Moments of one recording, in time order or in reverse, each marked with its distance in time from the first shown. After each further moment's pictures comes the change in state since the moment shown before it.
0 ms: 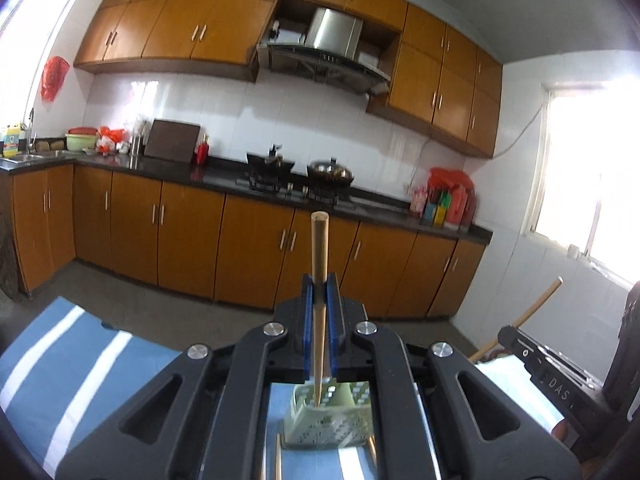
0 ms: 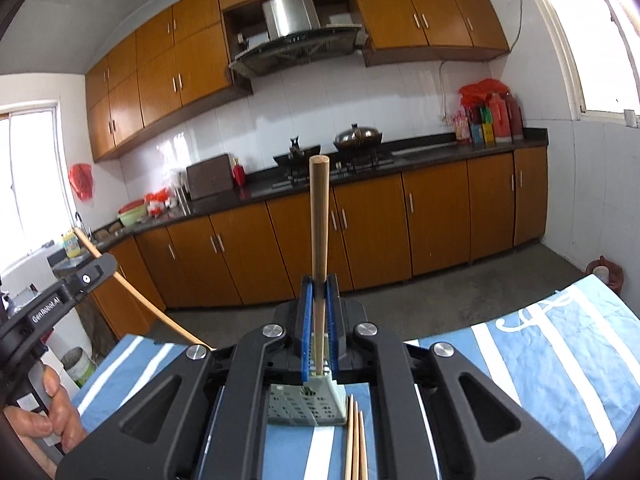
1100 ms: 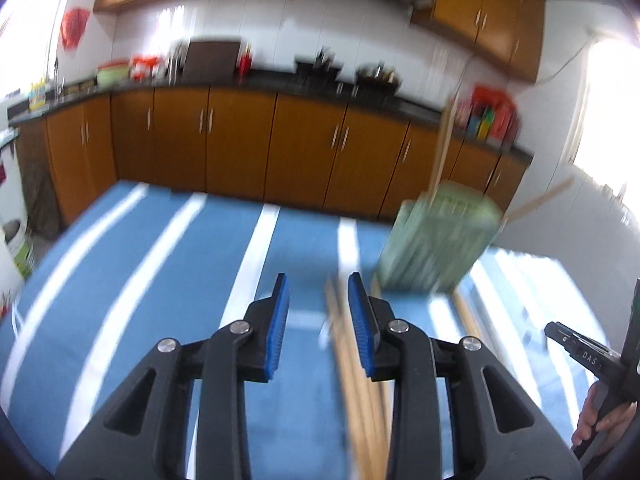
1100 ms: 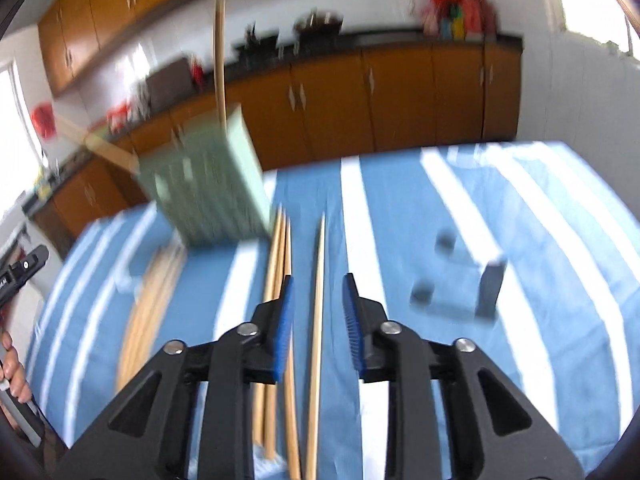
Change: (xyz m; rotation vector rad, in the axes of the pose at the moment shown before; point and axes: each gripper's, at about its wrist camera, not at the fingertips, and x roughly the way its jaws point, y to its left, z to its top) left arm -0.051 0.101 -0.135 -0.019 0.358 0.148; right arm -0.008 -0.056 -0.149 0.031 0.424 -0.111
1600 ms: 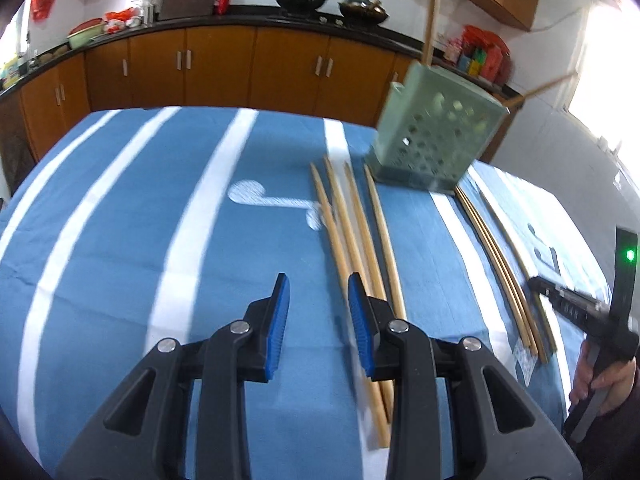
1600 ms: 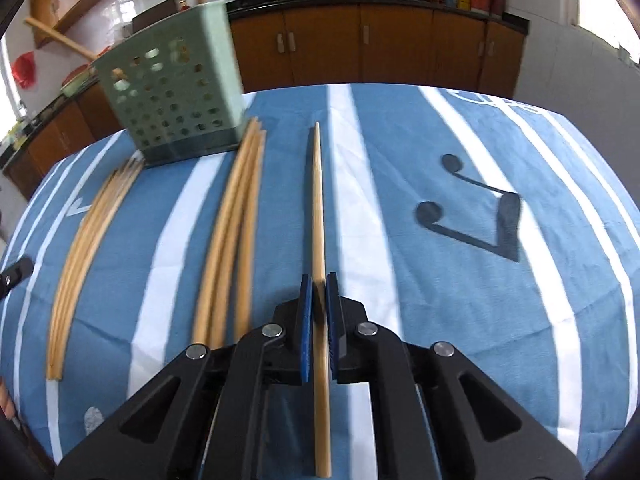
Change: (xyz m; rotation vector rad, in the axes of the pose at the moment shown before) left arm 0.034 -0.014 -0.056 0.053 0.199 -0.064; right arm 0.036 -0.004 -0.034 -0.043 0.119 -0.124
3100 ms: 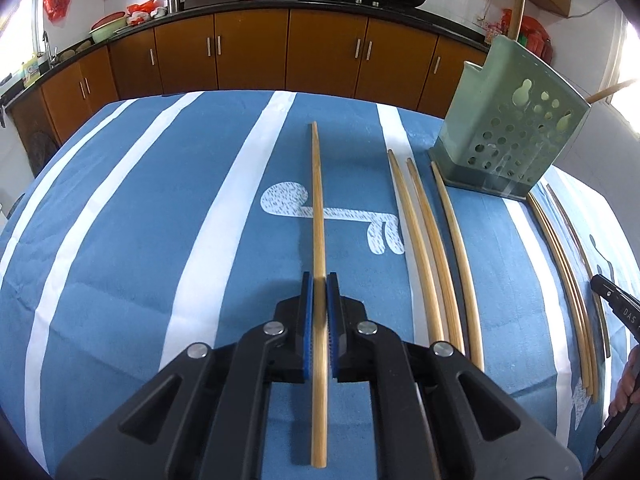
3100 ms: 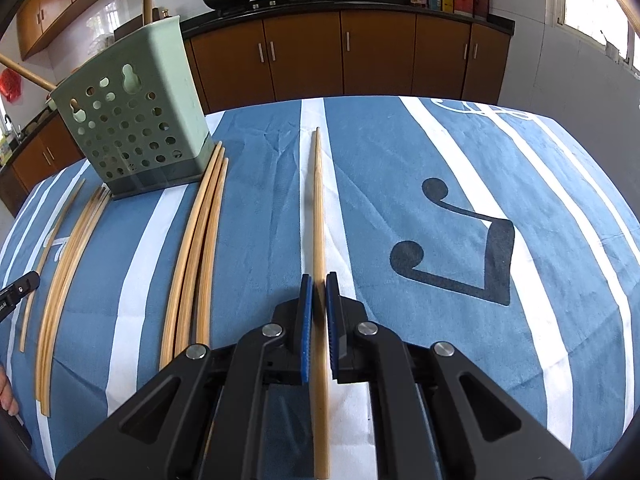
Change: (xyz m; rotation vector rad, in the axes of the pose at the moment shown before) left arm 0.052 0.021 0.024 -0.033 0.048 0.163; right arm 0.018 -0.010 0.020 0.020 -0.027 -0.023
